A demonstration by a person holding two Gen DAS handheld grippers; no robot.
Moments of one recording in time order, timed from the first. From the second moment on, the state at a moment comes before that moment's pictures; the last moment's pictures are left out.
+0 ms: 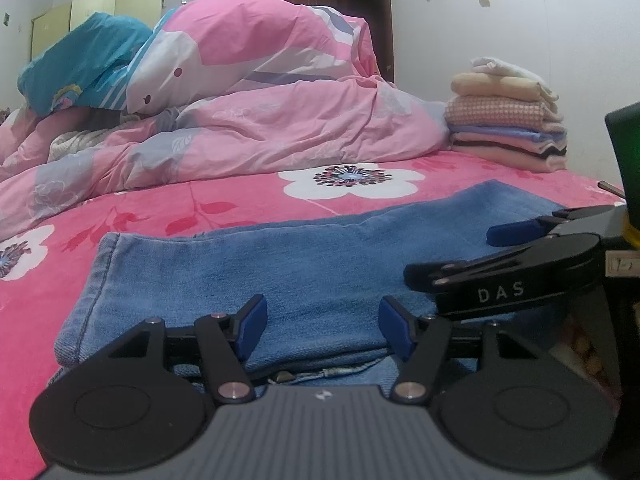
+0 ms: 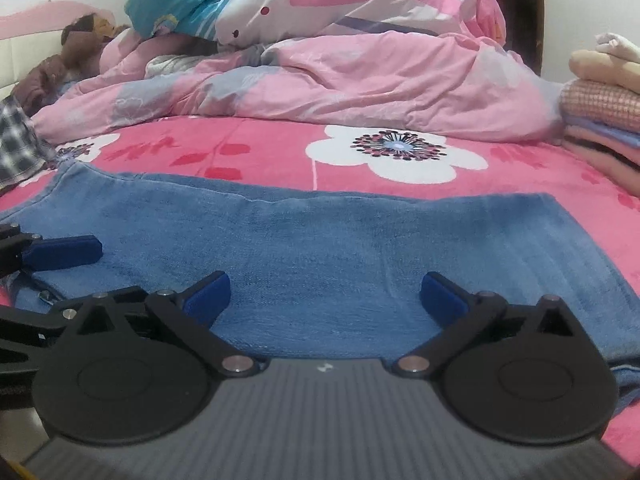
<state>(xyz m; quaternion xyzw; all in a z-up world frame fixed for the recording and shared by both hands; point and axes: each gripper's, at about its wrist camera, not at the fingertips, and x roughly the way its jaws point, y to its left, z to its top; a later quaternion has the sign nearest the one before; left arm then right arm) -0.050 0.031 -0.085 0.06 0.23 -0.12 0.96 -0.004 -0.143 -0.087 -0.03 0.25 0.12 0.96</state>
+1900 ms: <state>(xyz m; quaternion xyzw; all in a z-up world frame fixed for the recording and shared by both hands) -0.052 0.029 -0.086 0.06 0.23 -0.12 0.97 -0.003 -0.143 -0.088 -0.02 0.24 0.12 0.96</state>
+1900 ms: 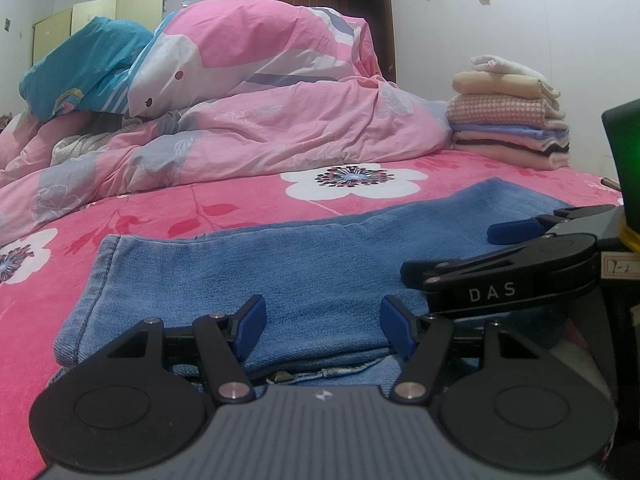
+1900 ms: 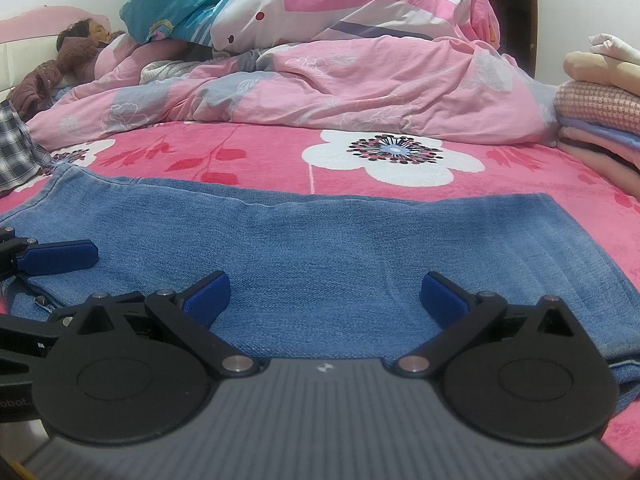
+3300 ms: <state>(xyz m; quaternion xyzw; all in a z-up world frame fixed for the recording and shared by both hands) -0.051 0.029 -0.087 0.07 0.23 -0.11 0.96 -0.004 -0.142 -0.089 -0.02 0.24 0.12 0.96</state>
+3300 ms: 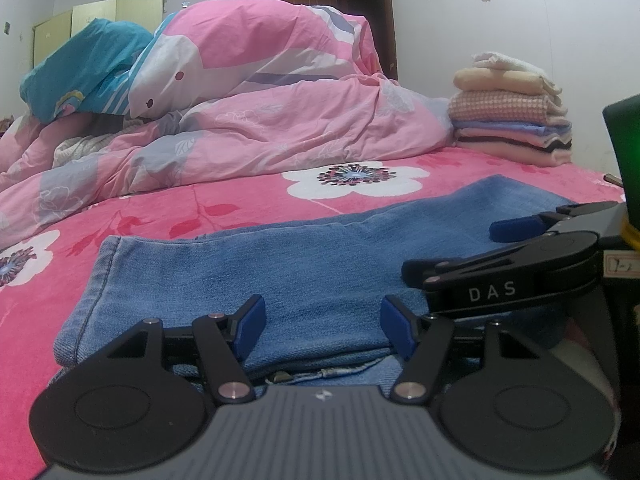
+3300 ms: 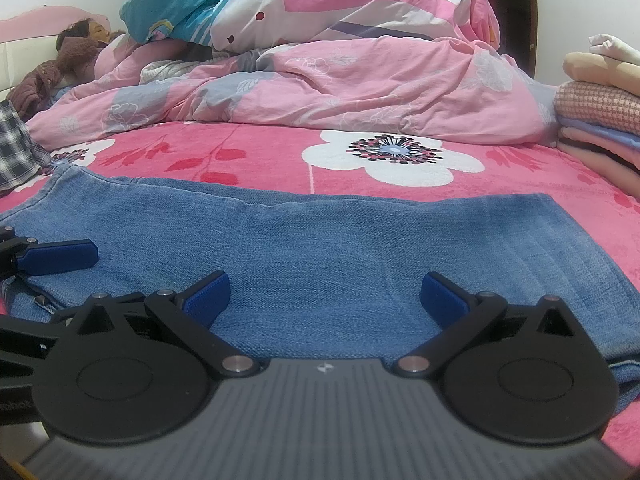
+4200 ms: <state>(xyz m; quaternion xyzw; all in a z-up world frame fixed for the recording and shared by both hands) -0.041 0.046 -0.043 0.02 0.28 -0.10 0.95 -0.008 -0.172 -0.075 0.07 0.23 0.16 0.96</state>
